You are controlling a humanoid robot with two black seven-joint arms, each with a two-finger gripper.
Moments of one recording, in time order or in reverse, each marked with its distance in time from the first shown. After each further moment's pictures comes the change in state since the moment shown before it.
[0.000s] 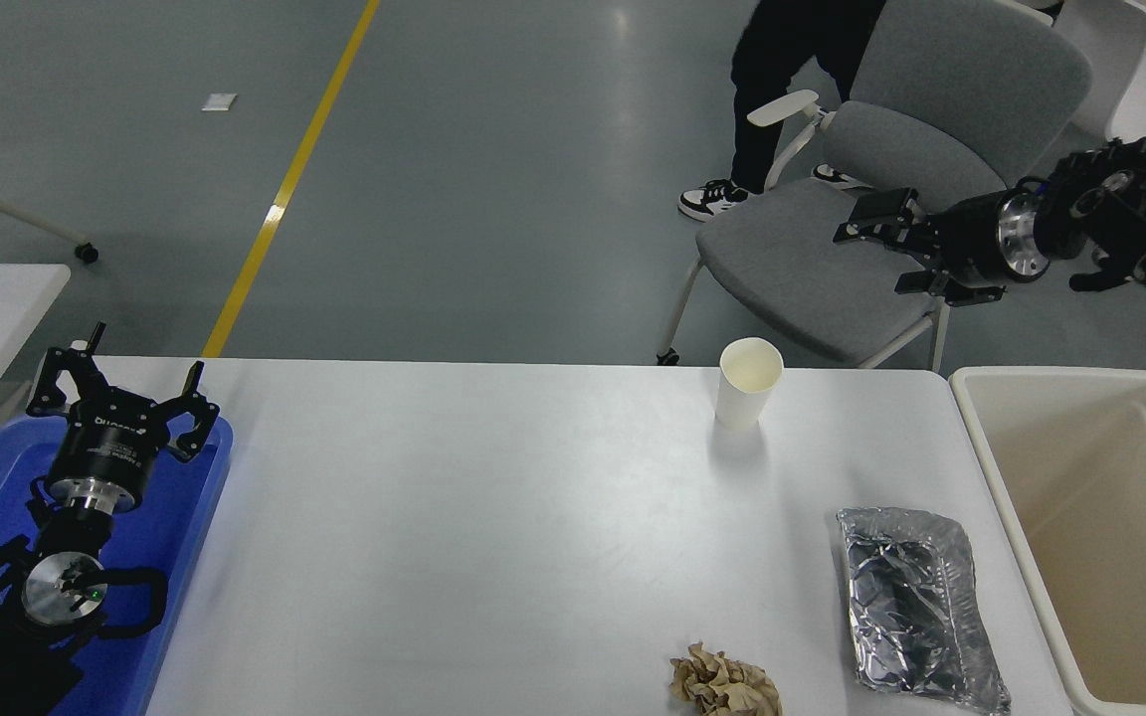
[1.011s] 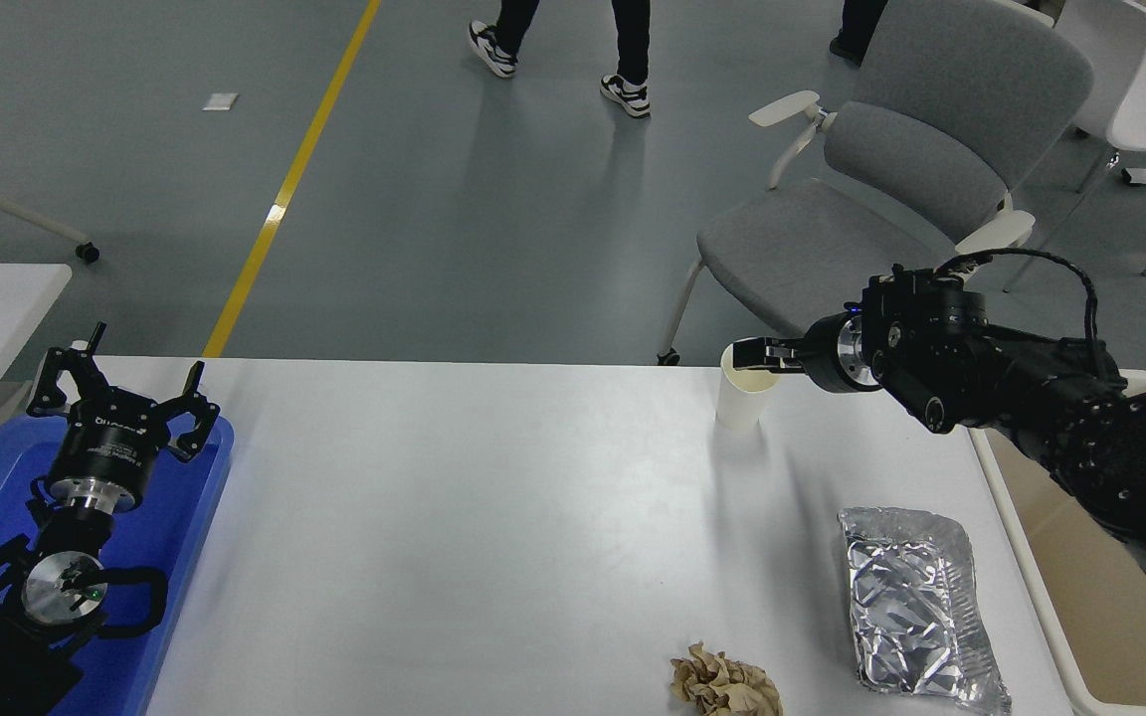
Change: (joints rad) left arm 0.000 0.000 0.000 0.000 0.000 0.000 0.000; right arm -0.200 0.229 -0.180 -0.147 -0.123 -0.317 0.009
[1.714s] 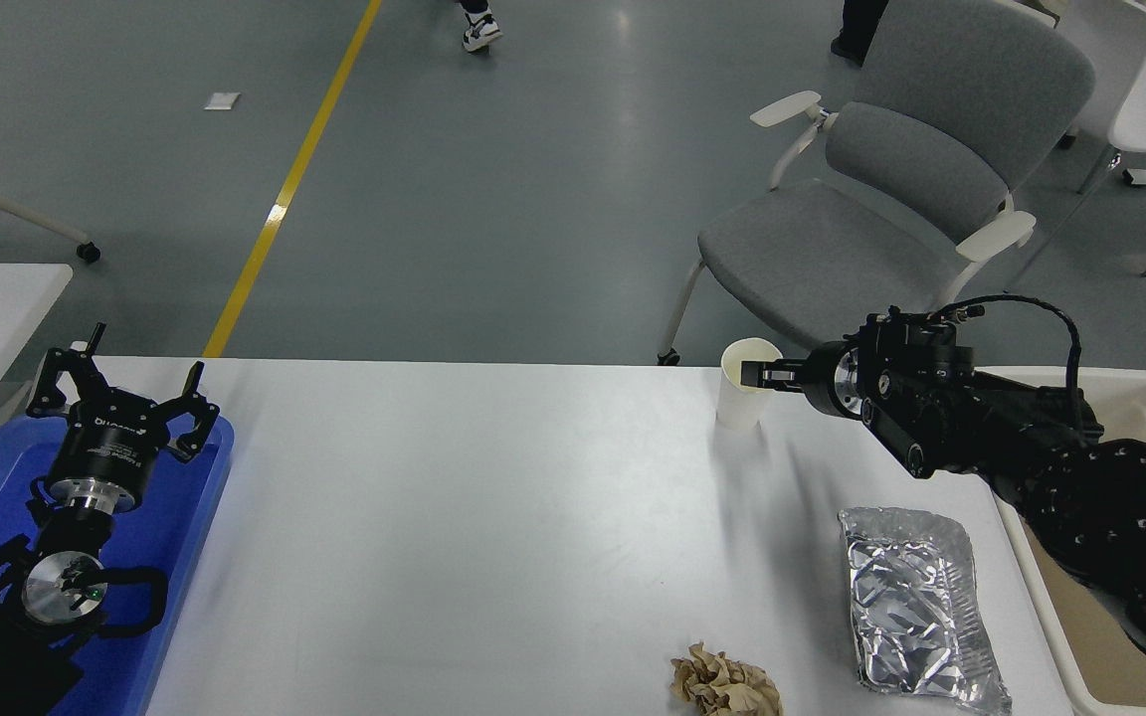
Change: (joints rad) left arm 0.000 0.000 0.000 0.000 0.000 0.000 0.000; right arm -0.085 0.049 0.001 -0.061 -0.018 -0.149 -0.003
